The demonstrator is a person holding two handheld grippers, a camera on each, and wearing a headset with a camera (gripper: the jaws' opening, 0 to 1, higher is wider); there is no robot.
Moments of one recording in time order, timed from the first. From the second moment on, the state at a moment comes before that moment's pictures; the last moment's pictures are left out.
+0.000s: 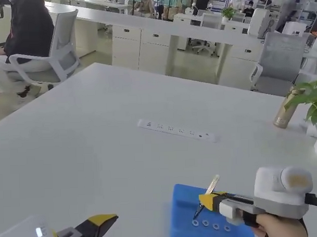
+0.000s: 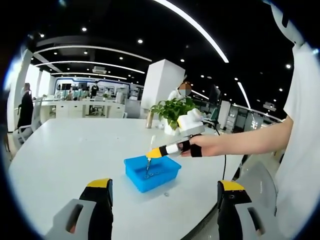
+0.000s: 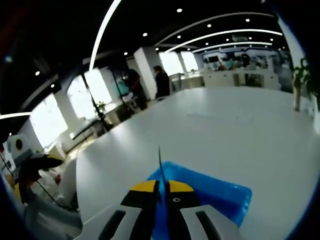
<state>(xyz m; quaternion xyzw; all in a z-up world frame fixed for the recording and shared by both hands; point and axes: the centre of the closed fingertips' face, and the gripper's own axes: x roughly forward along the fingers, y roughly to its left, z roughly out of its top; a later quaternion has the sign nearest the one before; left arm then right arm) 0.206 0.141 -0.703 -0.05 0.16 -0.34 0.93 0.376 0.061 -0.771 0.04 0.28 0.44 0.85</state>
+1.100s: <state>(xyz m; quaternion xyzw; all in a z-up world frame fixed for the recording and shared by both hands) 0.200 0.128 -0.708 -0.04 0.17 -0.36 0.92 0.295 0.044 -0.808 0.04 0.31 0.45 0.84</state>
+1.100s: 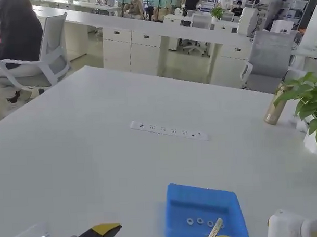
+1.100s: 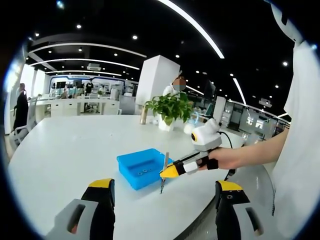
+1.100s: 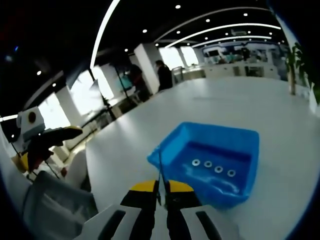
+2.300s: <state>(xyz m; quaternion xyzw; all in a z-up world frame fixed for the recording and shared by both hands) 0.210 0.120 -0.700 -0.06 0.17 -0.36 0.92 0.254 0.071 -0.815 -0.14 0.25 0.52 0.81</state>
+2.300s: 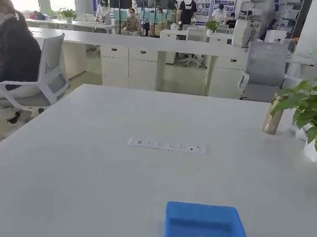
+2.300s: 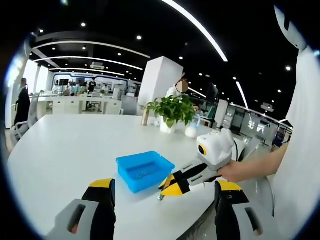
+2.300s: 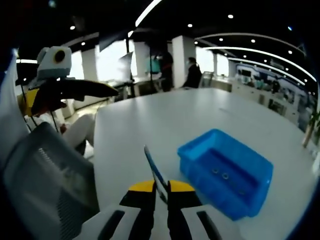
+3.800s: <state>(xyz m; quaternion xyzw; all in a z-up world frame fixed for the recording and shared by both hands) 0.195 0.117 -0.700 -0.06 0.16 -0.36 0.92 0.299 0.040 -0.759 -0.04 0.23 0.46 0.86</state>
